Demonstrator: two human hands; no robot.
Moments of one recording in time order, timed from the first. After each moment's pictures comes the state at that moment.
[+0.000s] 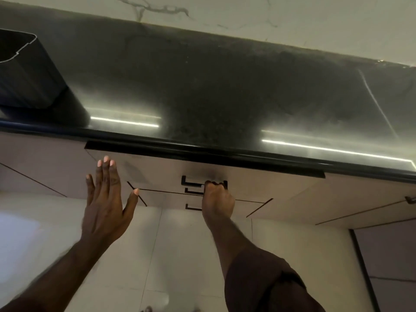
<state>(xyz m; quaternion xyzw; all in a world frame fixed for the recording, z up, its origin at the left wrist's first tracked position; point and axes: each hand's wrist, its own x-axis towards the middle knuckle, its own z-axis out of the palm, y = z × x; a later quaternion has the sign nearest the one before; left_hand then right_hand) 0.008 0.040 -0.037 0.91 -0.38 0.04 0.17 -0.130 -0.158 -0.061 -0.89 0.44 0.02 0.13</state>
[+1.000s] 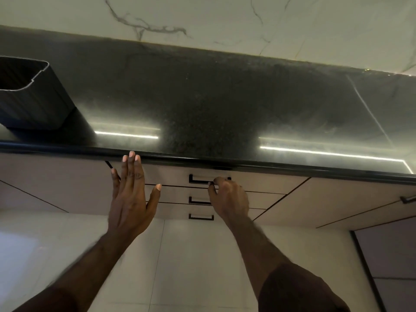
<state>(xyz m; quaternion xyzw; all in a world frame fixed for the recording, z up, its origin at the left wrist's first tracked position) 0.018 -0.001 -0.007 0.87 -0.42 0.08 0.22 -0.130 -0.181 -0.024 -0.90 0.40 -0.10 0.16</state>
